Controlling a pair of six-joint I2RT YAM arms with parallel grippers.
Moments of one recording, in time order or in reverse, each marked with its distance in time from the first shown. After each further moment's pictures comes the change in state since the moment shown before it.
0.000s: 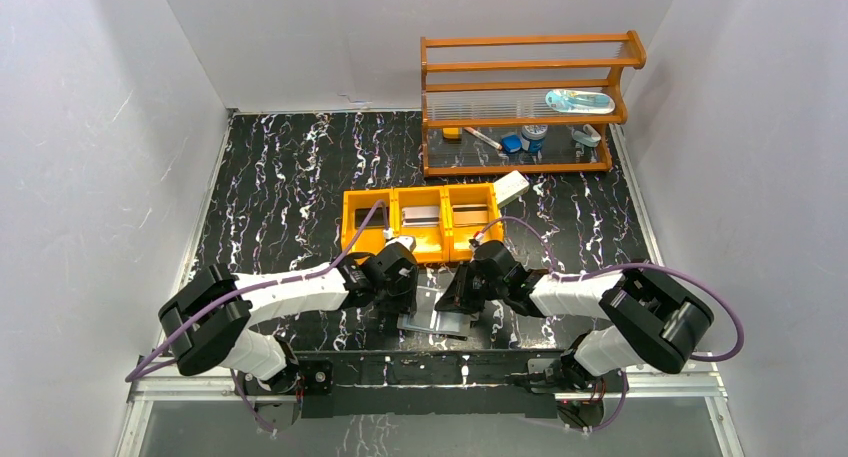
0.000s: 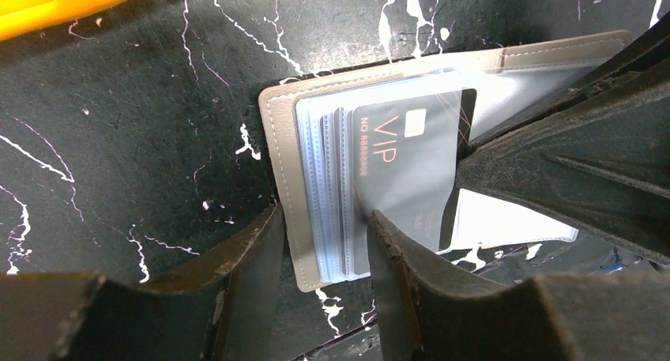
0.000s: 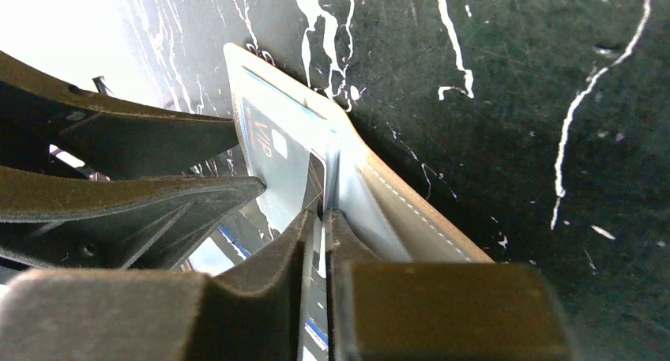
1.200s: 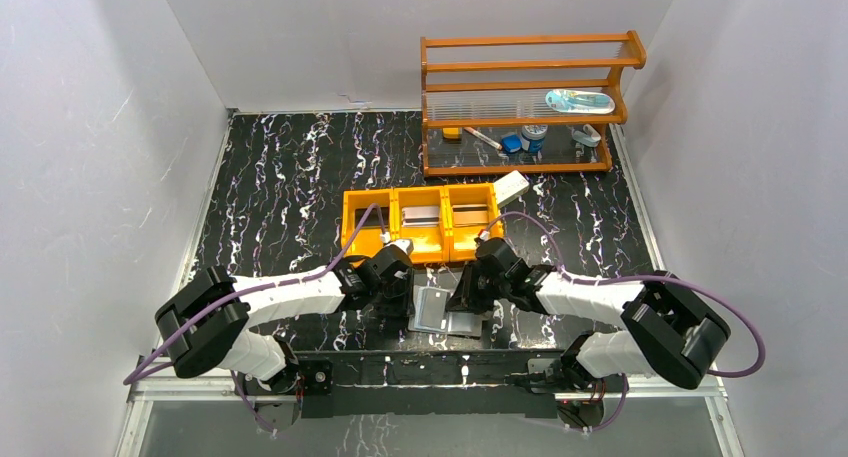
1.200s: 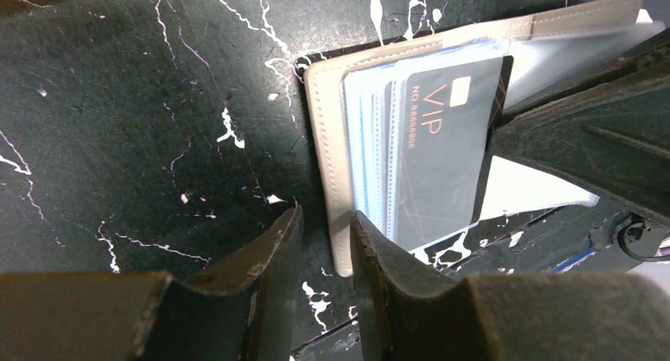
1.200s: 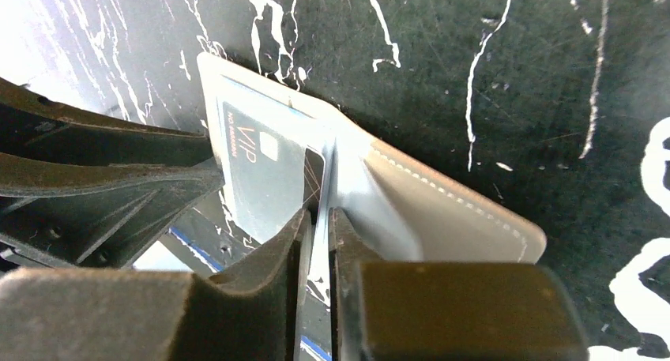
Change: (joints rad) left arm 0.009 -0.021 -0.049 0.056 0.069 -0.042; right arm -0.006 -0.097 0.040 -0.238 0.074 -0.096
